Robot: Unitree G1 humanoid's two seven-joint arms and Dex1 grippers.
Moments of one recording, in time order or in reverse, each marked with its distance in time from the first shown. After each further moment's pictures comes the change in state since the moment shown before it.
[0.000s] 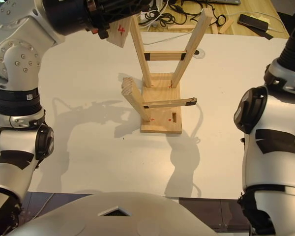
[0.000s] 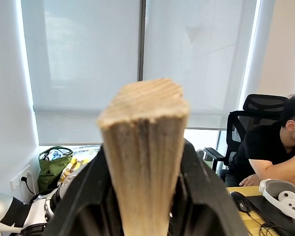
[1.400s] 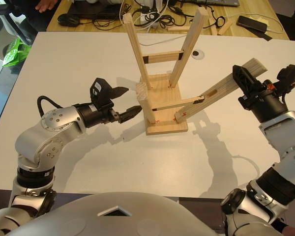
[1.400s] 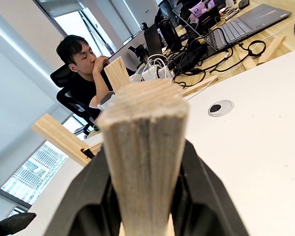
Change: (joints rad) left arm 0.715 -0.005 -0.161 -0.543 0.117 0.298 0.378; right arm 1.102 0.117 -0.538 -0.480 0.237 0.102 -0.698
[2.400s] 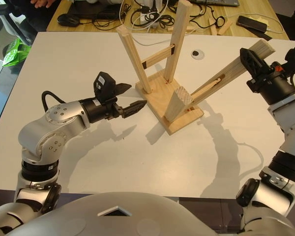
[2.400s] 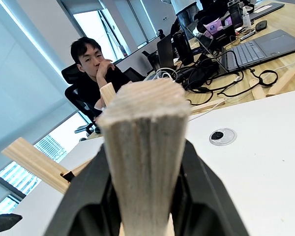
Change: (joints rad) left arm -0.068 -0.028 0.013 0.052 -0.019 0.036 0.054; right arm -0.123 -0.192 0.194 0.324 -0.177 -0.247 0.303
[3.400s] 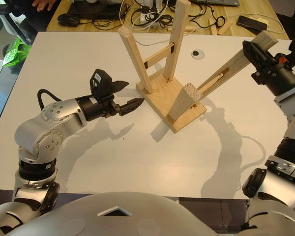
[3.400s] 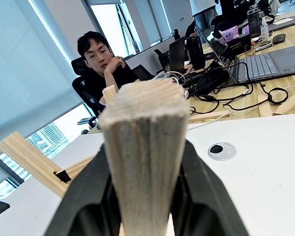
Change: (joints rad) left arm -0.008 0.012 0.021 0.000 -0.002 0.000 -0.010; right arm -0.111 -0.052 0.035 0.193 -0.138 -0.078 0.200
